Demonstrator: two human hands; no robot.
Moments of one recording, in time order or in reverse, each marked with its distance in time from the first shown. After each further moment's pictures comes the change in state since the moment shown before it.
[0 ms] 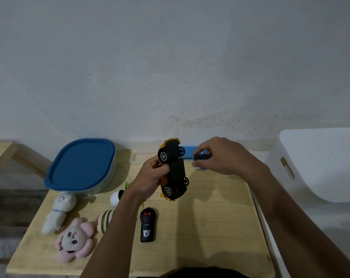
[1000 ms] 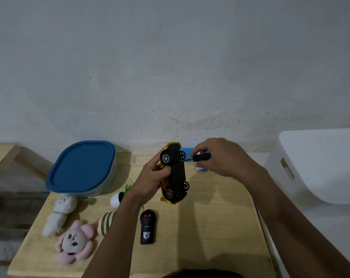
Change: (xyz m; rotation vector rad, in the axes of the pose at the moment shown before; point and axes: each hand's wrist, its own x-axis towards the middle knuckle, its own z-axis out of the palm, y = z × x) left_hand -0.003 0.003 0.004 -0.021 -0.002 0.011; right_hand -0.001 -0.003 -0.001 -0.022 0.039 -0.027
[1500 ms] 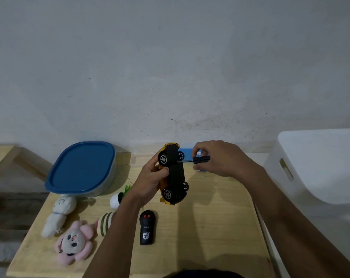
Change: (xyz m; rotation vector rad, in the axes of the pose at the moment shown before) left_hand -0.002 0.000 0.002 -0.010 0.001 0.012; right_hand 0.000 0.003 0.001 -0.015 -0.051 0.003
